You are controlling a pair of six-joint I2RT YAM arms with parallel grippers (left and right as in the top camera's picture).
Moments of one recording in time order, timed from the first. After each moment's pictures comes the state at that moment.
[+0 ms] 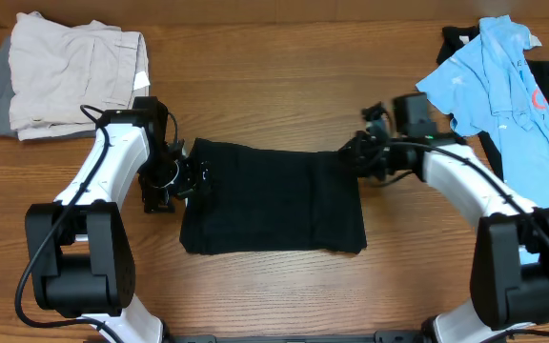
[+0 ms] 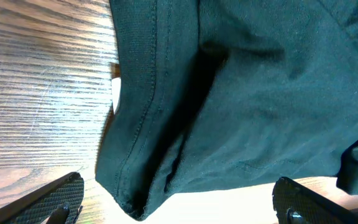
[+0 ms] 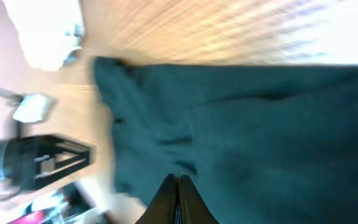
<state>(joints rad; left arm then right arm) -0.01 1.84 1.27 -1.16 0.30 -0.21 0.11 1.75 1.03 -0.40 -0.84 0.45</state>
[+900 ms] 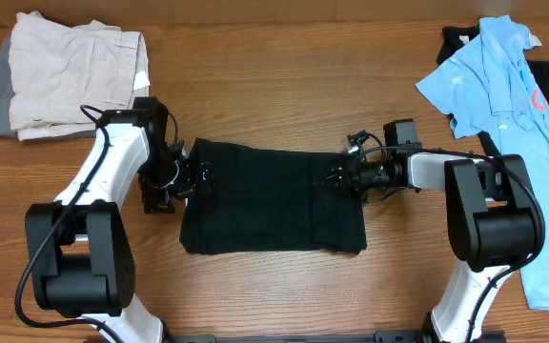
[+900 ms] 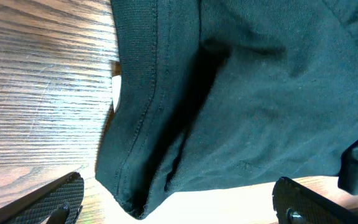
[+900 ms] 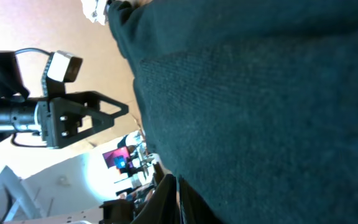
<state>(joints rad) -0.01 1.84 1.27 -1.16 0.30 -0.21 0.10 2.06 0.98 -0.22 -1.19 0.42</state>
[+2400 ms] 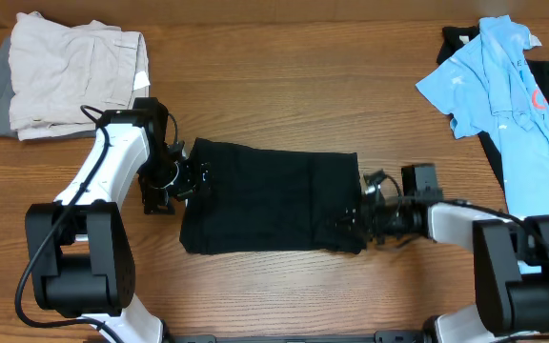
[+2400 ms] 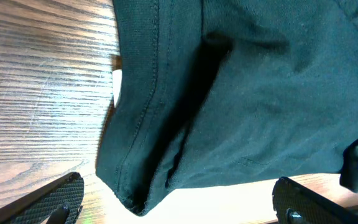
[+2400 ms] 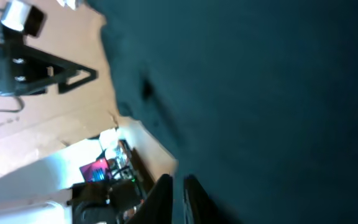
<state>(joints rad) -0.01 1.84 1.27 -1.17 0.30 -0.21 0.07 1.72 0.55 -0.15 -1.08 0.41</state>
